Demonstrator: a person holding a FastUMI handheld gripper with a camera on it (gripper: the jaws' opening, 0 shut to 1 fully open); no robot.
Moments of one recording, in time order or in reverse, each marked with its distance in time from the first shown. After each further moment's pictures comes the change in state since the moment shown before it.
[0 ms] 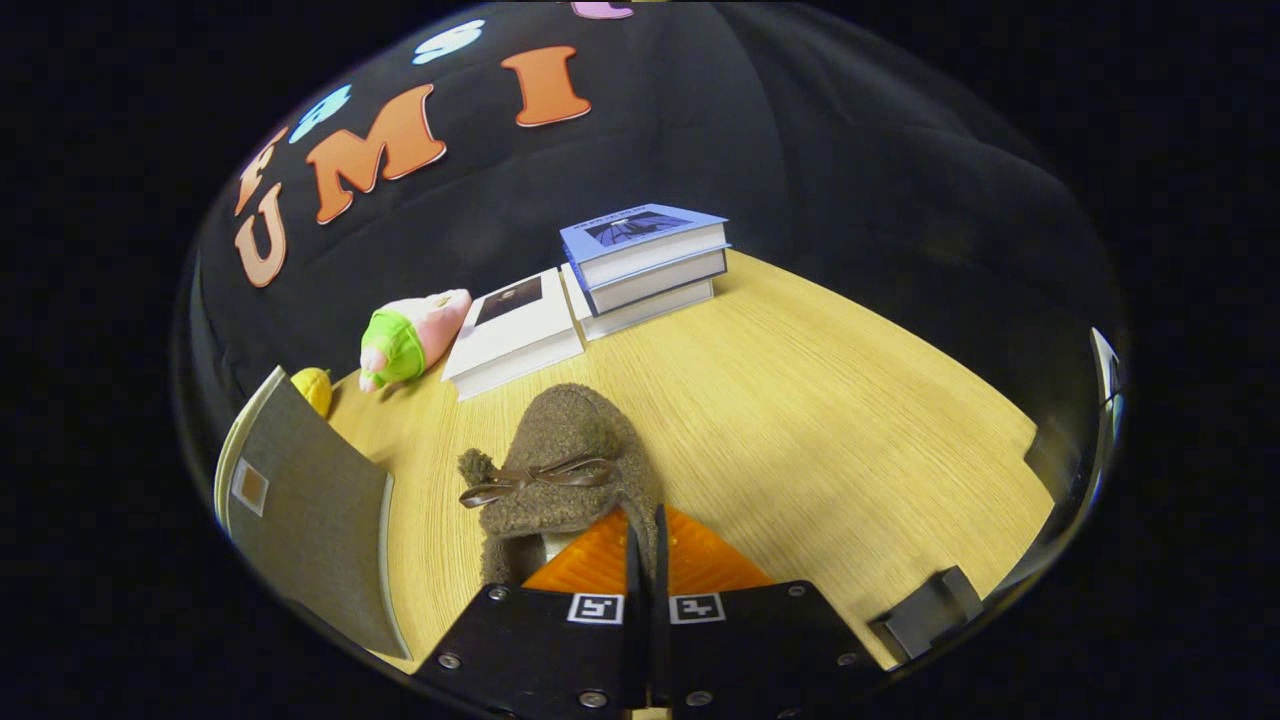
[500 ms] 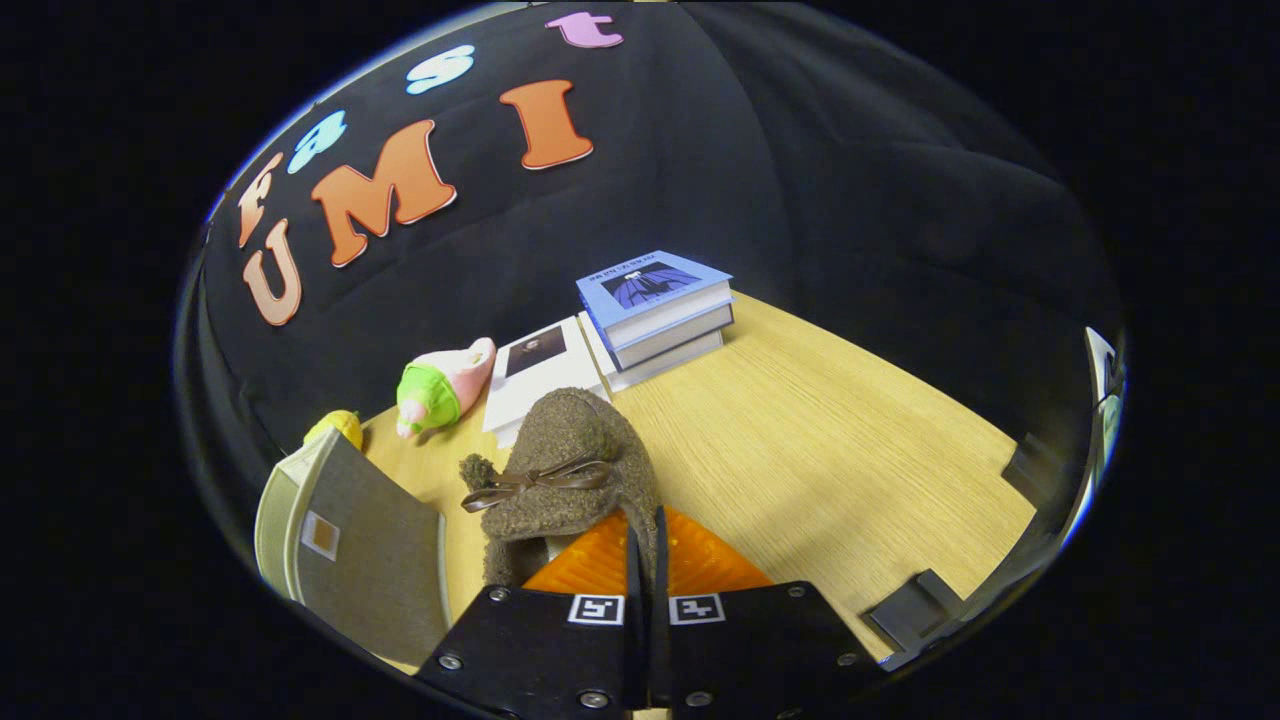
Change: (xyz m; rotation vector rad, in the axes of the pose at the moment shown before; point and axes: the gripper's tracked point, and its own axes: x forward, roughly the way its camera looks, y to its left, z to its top) arm -0.049 0.032 0.048 0.039 -0.093 0.054
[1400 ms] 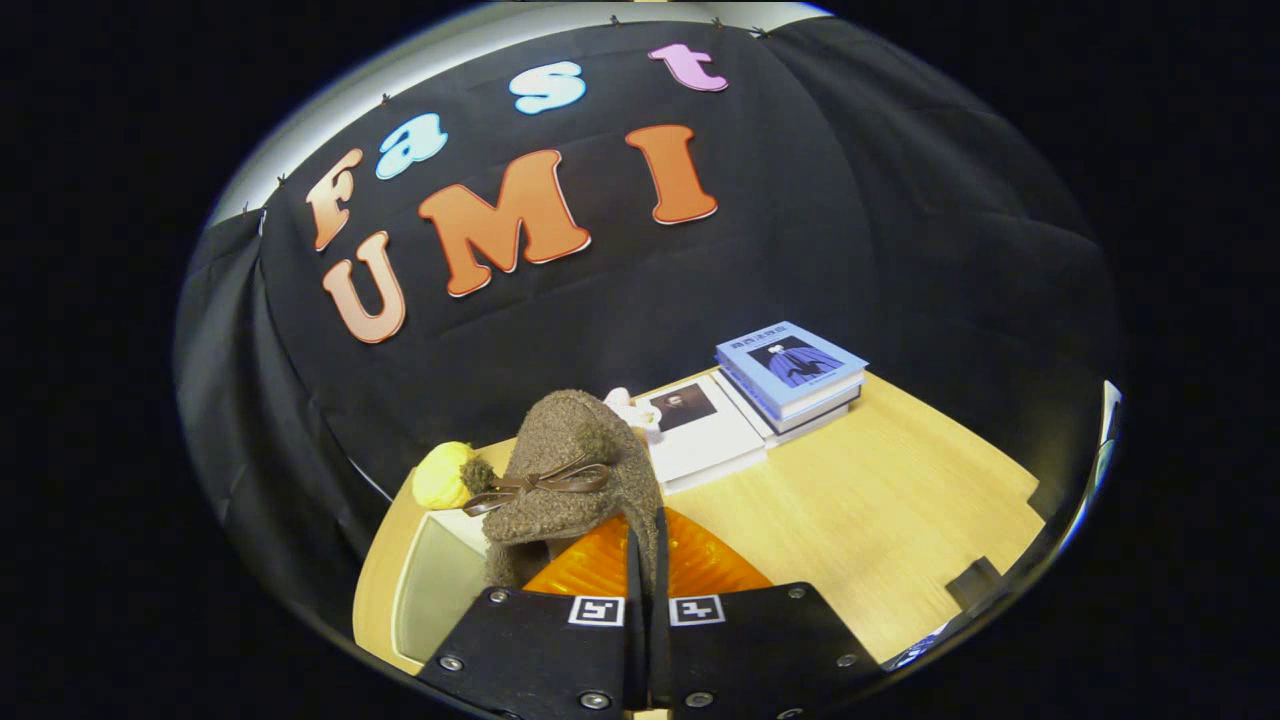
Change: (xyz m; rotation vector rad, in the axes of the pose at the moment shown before) arm -0.081 0.187 0.048 -0.068 -0.089 0.162
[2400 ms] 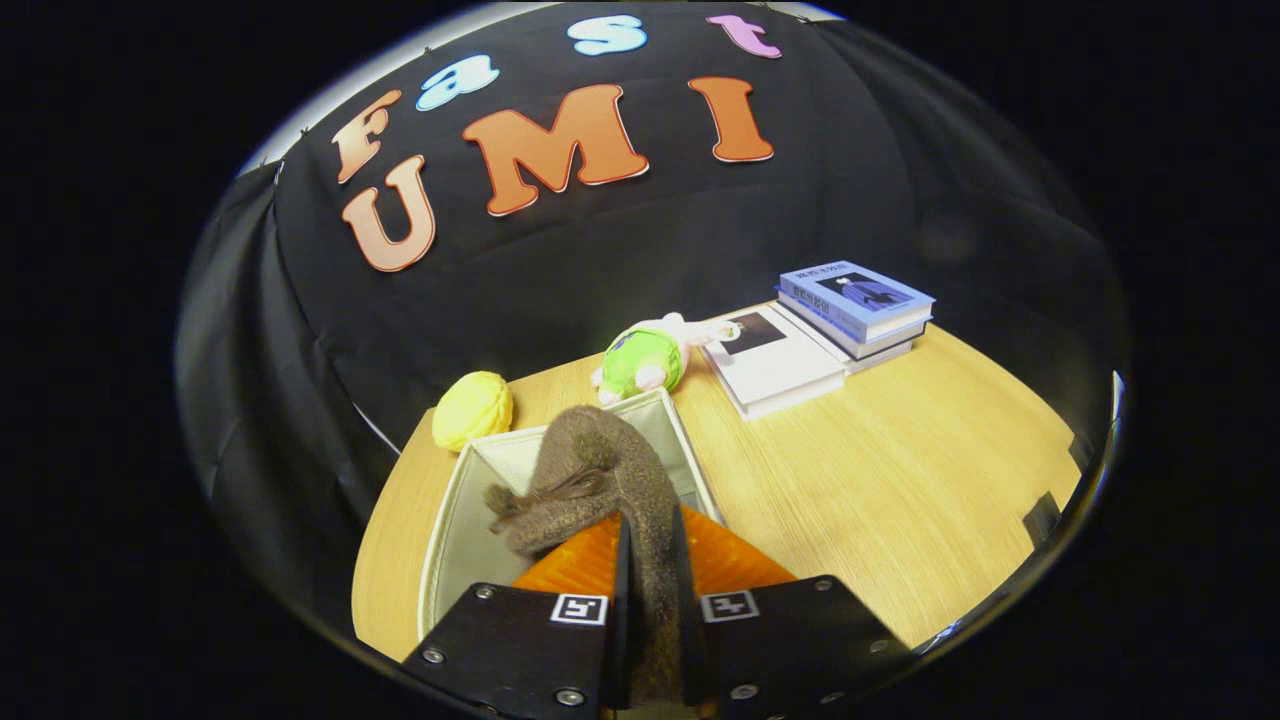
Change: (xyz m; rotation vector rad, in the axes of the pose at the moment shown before) arm 0.027 0.080 -0.094 -0.050 0.139 -0.002
